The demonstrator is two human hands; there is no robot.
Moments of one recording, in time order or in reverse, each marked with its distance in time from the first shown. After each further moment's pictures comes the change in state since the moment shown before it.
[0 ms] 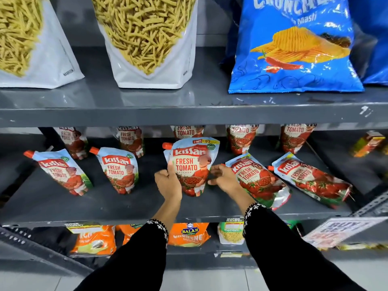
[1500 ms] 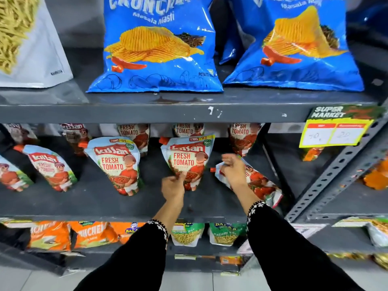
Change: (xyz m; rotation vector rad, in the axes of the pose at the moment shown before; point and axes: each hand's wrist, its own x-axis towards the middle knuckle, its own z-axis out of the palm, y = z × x) left_hand -0.134 -0.035 0.182 0.214 -0.060 -0.111; right_hand 0.018 0.071 -0.226 0.112 0.263 -0.129
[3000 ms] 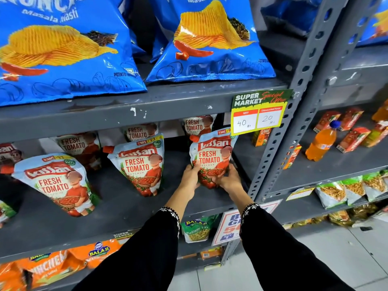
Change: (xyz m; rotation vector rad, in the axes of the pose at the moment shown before) left_hand -0.094 0.036 0.113 -0.136 -0.724 -0.061; right_hand -0.019 0.056 -0.098 0.029 0.161 0.271
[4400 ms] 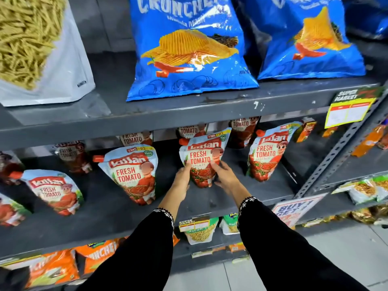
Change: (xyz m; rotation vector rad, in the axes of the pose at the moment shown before) left_hand -0.011 0.029 -0.204 0.051 0.080 -0.049; right_hand -0.092 -0.066 0.174 0.378 -0.185 0.147
